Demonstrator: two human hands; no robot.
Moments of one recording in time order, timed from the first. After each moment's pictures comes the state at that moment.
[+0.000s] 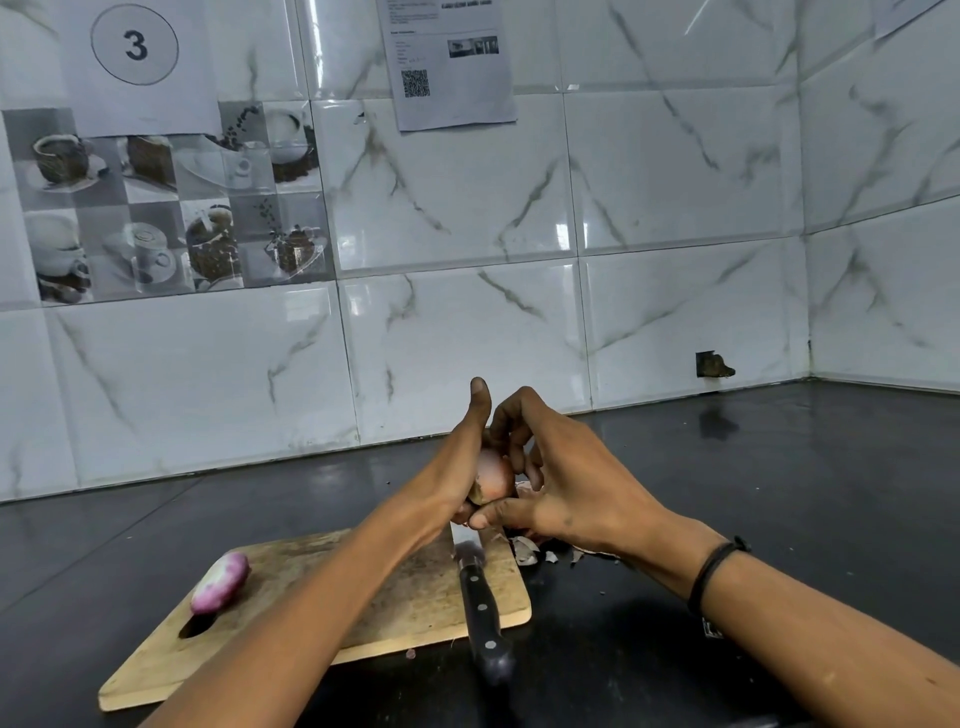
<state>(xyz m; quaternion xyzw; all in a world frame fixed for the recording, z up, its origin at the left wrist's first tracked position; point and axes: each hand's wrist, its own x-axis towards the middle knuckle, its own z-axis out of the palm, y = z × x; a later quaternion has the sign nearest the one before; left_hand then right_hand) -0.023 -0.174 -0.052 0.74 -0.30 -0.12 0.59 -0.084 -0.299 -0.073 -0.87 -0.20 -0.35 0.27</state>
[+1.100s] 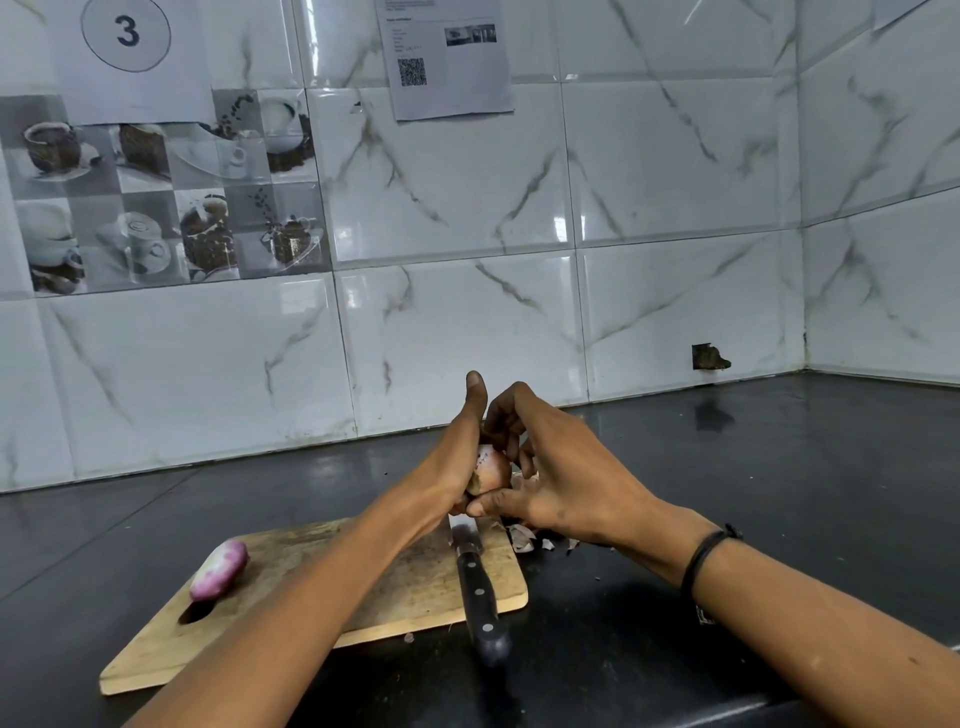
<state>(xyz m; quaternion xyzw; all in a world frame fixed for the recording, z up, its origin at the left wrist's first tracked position) -0.030 -0.174 -0.052 0.74 -0.29 -0.12 0.59 -0.081 -0.298 -0.076 -0.88 -0.20 -0.35 0.26</state>
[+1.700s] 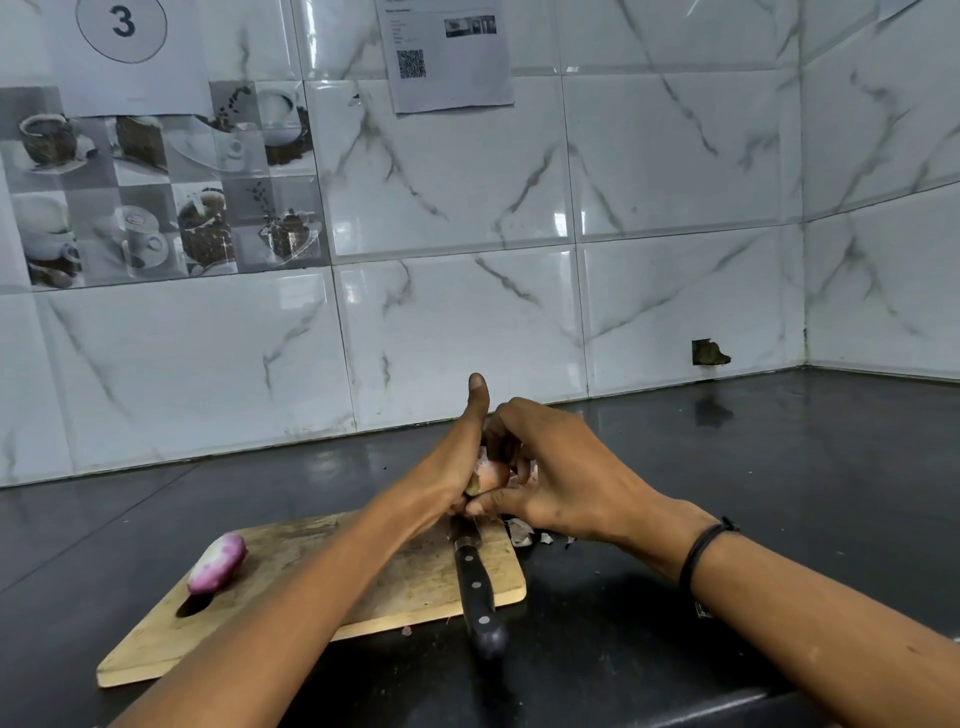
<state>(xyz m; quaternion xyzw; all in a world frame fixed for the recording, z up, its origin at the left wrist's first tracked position) -0.025 -0.174 -0.057 0.78 -0.28 -0.11 0.55 -0.074 -0.300 -0.079 -0.90 -0.20 -0.35 0.18</state>
